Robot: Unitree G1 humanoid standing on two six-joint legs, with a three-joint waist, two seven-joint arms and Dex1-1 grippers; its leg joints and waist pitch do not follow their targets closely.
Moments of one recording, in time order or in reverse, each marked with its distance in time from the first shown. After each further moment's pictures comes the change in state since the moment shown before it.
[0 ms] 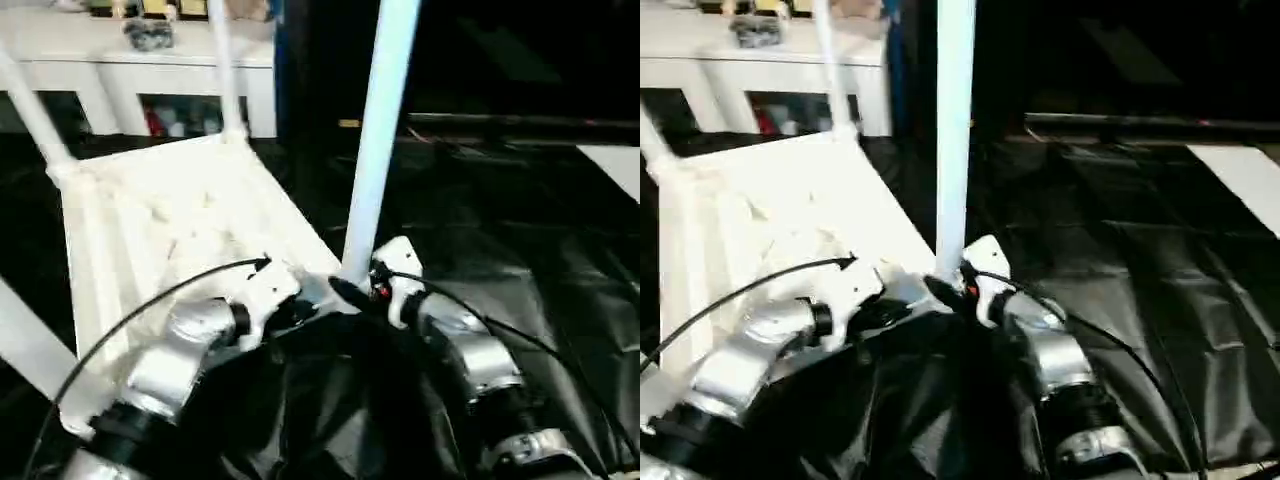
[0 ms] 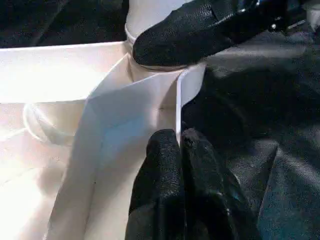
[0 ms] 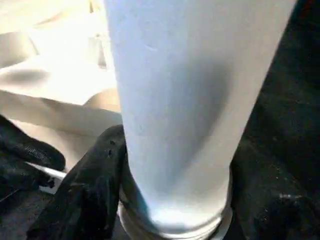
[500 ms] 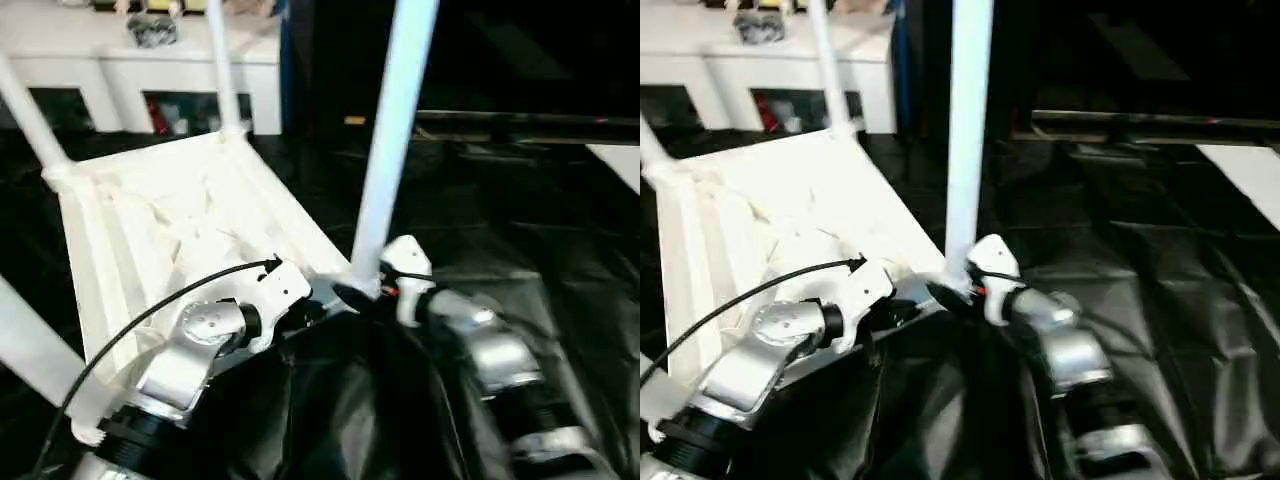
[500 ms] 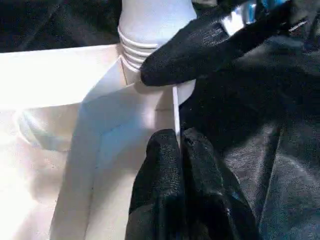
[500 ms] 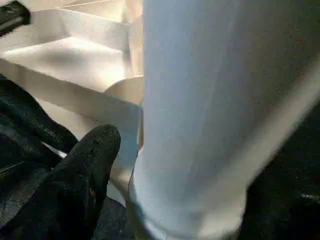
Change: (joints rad) left arm 0.001 0.015 -0.029 -0.025 -0.036 -0.019 -0.074; right arm -0.005 -0.135 0.026 -0.053 0.012 0.006 0.216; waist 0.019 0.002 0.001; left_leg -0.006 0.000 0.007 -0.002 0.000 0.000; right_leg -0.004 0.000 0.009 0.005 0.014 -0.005
